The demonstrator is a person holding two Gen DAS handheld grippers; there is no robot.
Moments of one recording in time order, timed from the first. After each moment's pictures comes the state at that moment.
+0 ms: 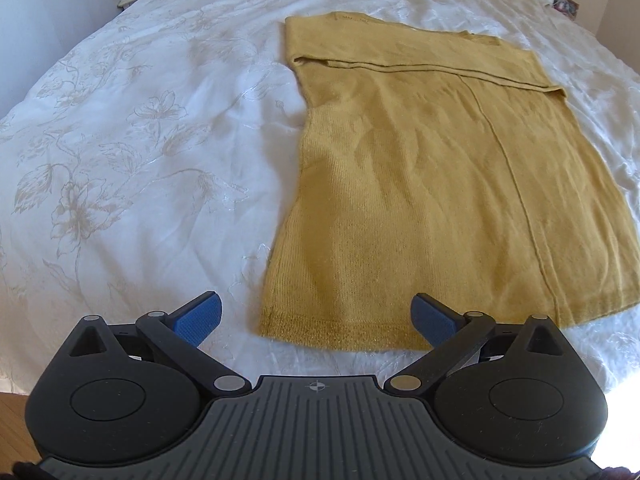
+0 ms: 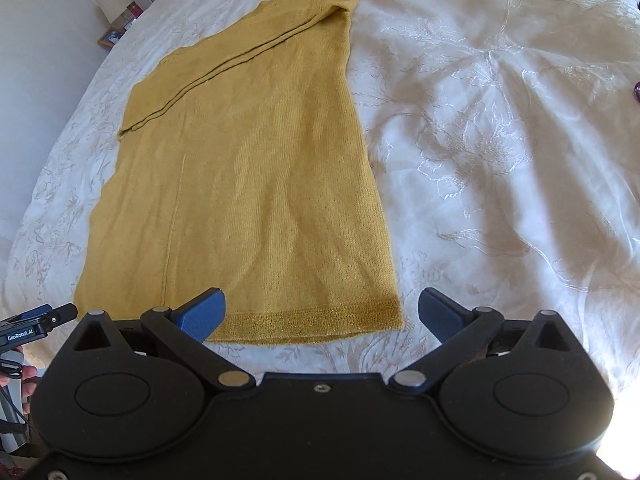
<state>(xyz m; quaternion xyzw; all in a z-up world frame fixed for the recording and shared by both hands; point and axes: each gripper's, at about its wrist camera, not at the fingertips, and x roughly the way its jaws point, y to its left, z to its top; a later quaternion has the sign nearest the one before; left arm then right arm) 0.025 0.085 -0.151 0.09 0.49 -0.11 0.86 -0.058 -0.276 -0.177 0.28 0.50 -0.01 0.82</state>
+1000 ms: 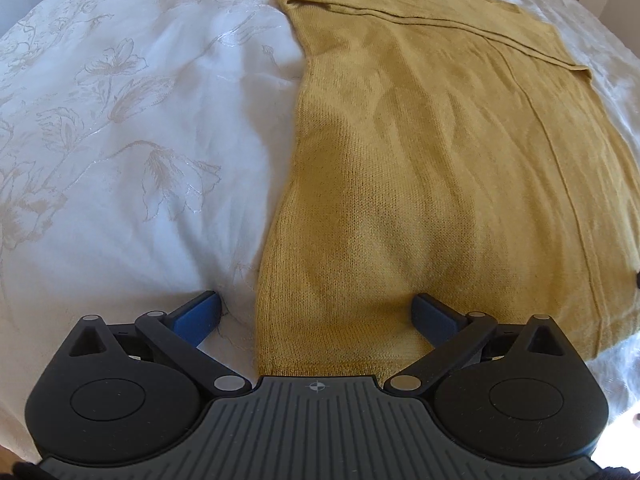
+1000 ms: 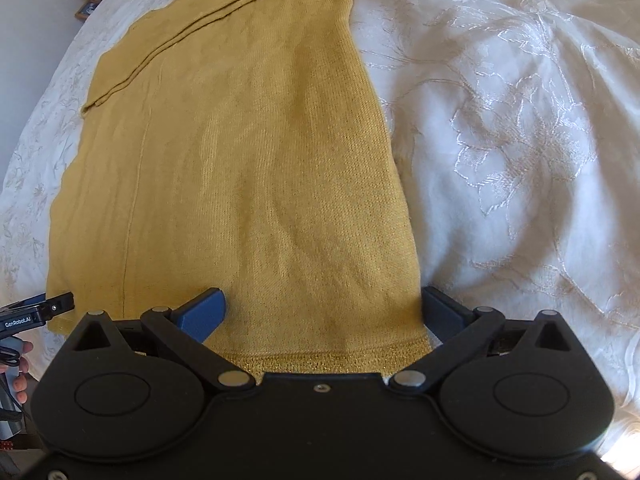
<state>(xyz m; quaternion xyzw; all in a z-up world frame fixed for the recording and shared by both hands) 0.071 0.091 -0.202 0.07 0.55 -0.13 0.82 -0.015 -0.261 -0.213 0.27 0.55 -0.02 0.79</state>
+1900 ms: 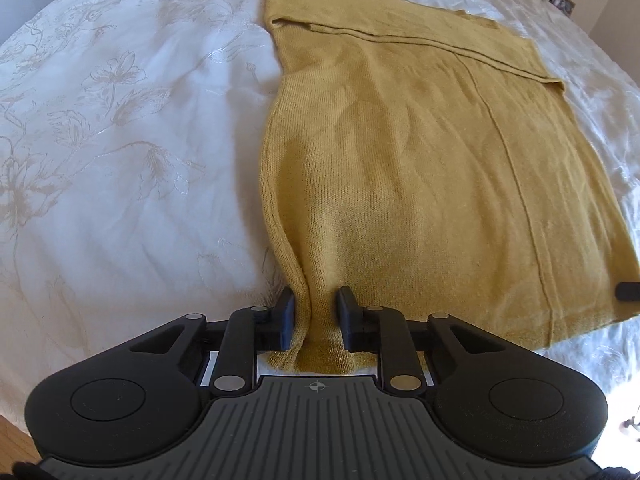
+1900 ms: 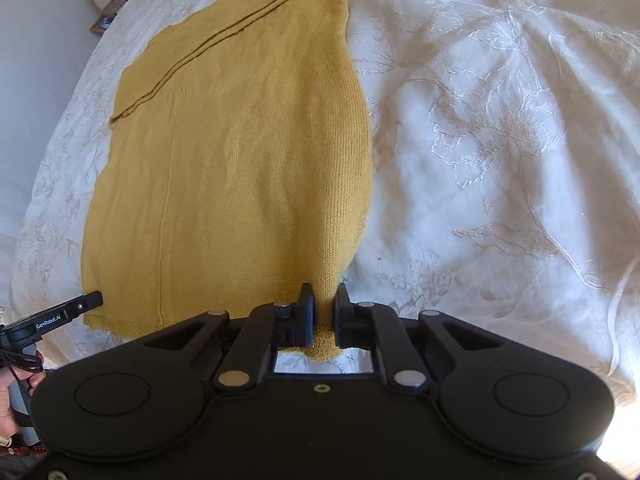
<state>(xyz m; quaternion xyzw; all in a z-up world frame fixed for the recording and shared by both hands) 0.050 0.080 -0.180 0.05 0.54 -0.14 0.83 -0.038 -0.280 -0.191 0.31 0.54 0.01 0.78</state>
